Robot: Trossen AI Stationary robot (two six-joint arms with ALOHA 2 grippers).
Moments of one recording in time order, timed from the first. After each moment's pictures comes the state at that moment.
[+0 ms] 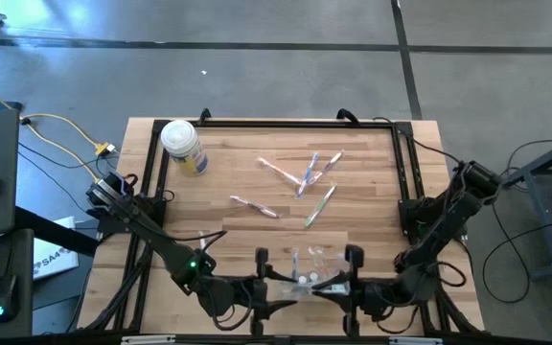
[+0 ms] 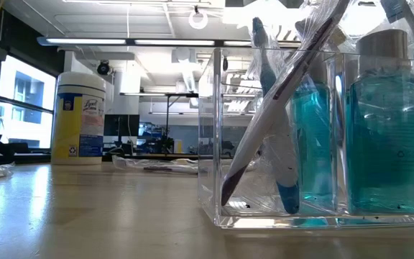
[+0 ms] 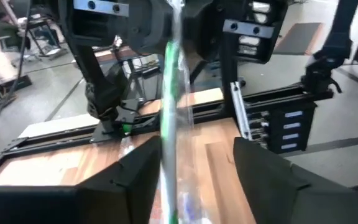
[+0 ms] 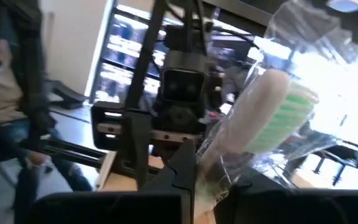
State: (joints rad) left arm -0.68 1.75 1.49 0.08 -0.66 0.02; right arm 0.89 1.57 1.06 0.76 0.86 -0.47
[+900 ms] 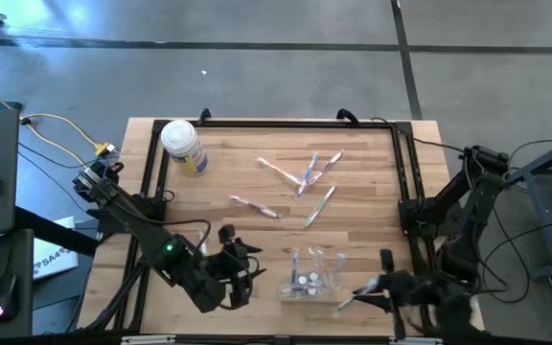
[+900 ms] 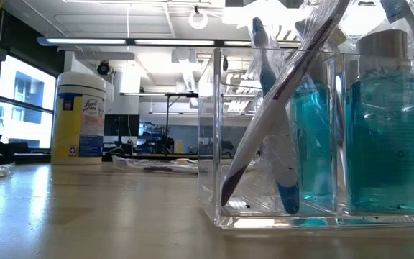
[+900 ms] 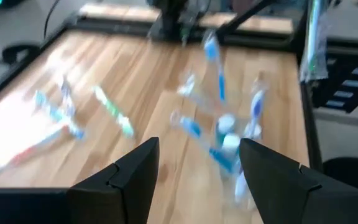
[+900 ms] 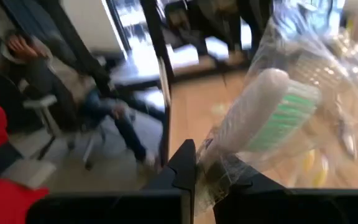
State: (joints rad) left arm -0.69 1.60 1.49 -0.62 -0.79 -0.62; right arm 1.11 1.36 1.06 -0.19 0.99 0.70
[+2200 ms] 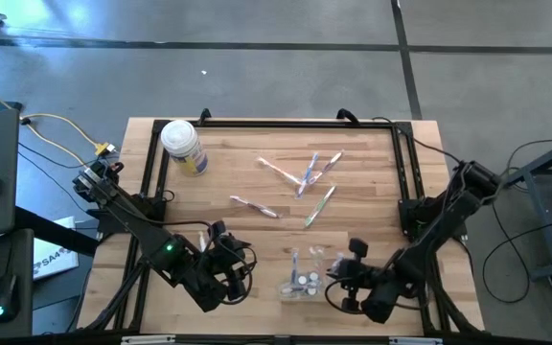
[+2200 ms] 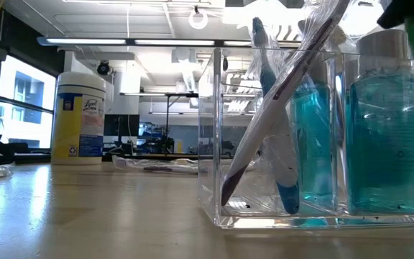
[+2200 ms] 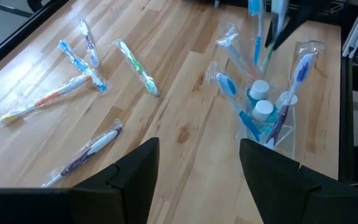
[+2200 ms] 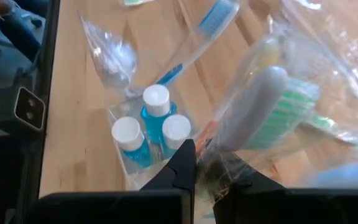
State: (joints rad) left arm -0.69 1.60 1.49 -0.84 -0.78 -0.86; right arm 0.84 1.58 1.06 -0.50 0.72 0.89
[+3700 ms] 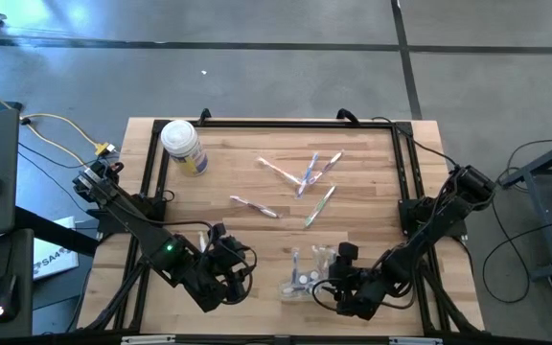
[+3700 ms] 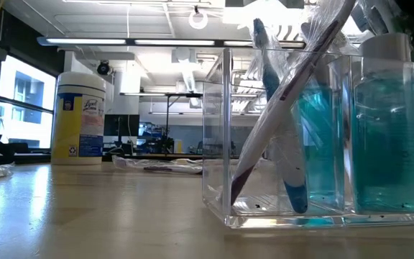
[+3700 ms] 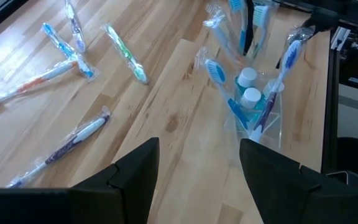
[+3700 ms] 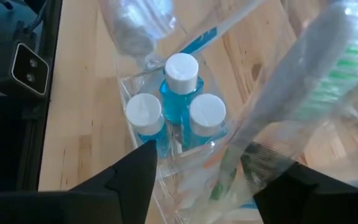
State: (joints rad) left arm -0.69 1.60 1.49 -0.84 -0.72 -0.90; right arm 0.79 1.64 1.06 -0.44 0.54 0.79
